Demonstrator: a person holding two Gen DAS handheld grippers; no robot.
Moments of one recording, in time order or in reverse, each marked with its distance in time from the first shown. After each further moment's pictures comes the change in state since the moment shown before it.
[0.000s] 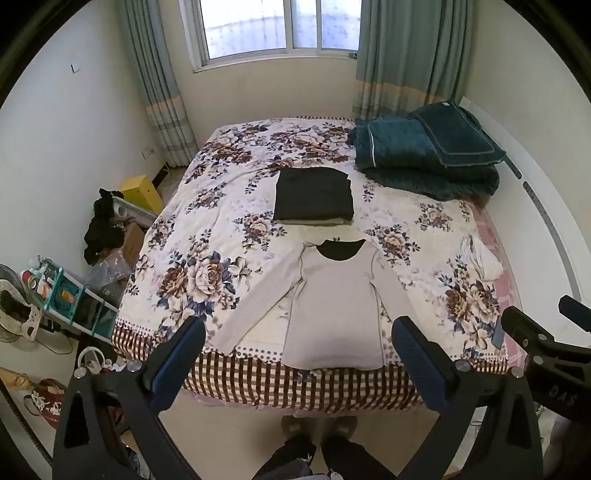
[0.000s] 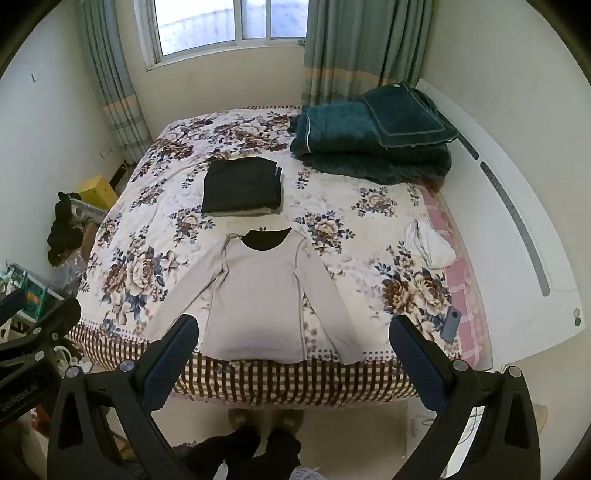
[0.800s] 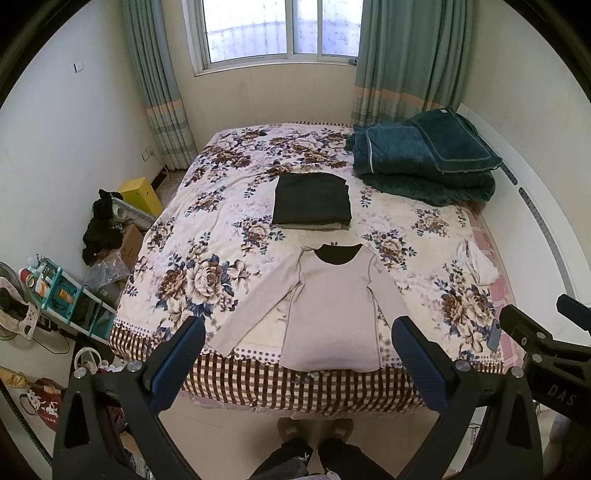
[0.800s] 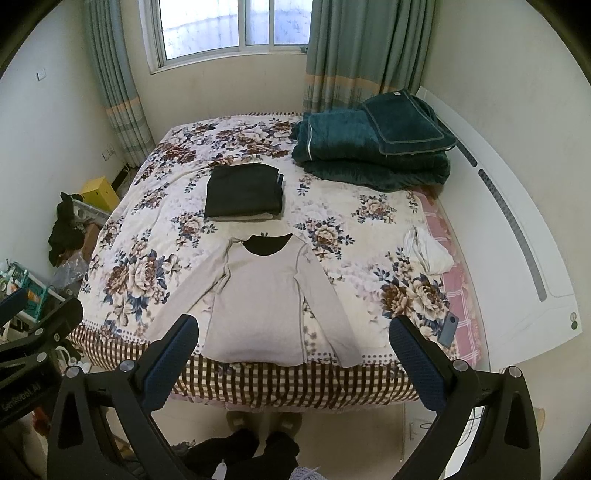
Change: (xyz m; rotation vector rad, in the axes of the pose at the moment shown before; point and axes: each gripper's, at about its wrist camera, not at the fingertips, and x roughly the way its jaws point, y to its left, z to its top) left arm -0.021 0.007 0.017 -0.011 -0.025 -0.007; right arm -0.012 0.001 -0.002 -0.003 -0.016 -0.005
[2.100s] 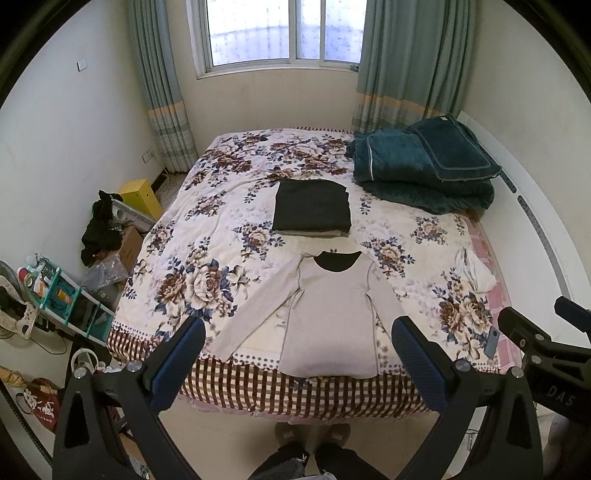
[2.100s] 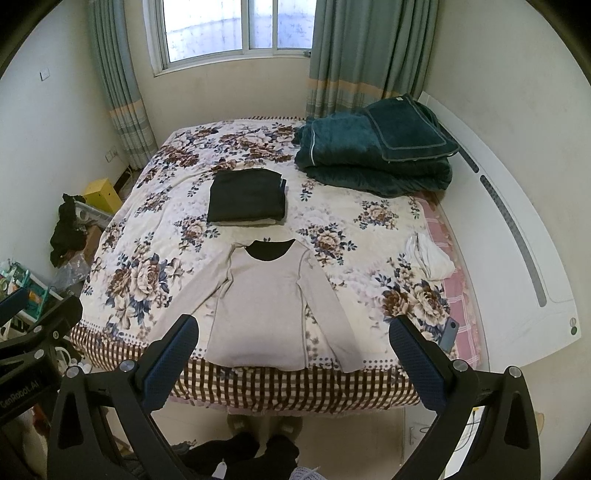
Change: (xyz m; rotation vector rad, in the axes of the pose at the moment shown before) left arm -0.006 0.004 0.009 -0.003 -0.011 -0.011; right arm -0.008 0.003 0.008 -0.001 -0.014 -0.002
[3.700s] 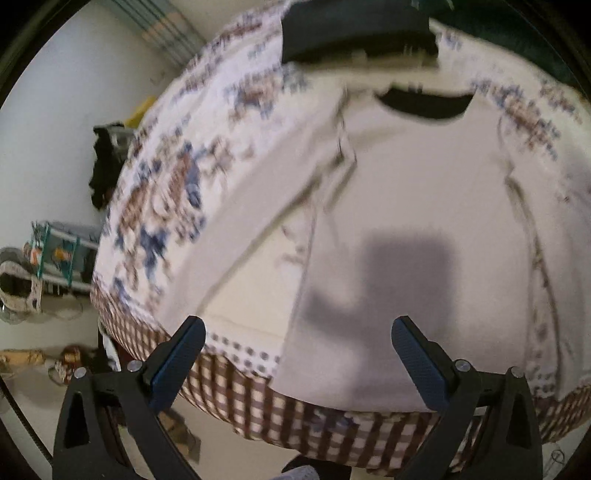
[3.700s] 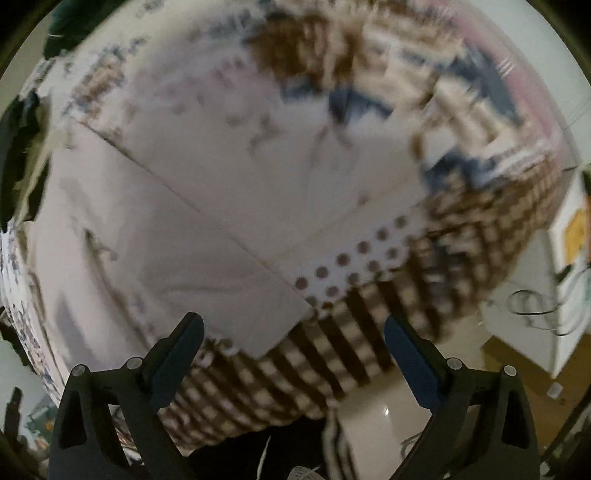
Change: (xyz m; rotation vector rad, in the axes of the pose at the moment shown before) left arm 0.478 -0.047 -0.149 0.045 0.390 0.336; right arm 0.561 -0.266 -0.236 0.703 0.648 0.001
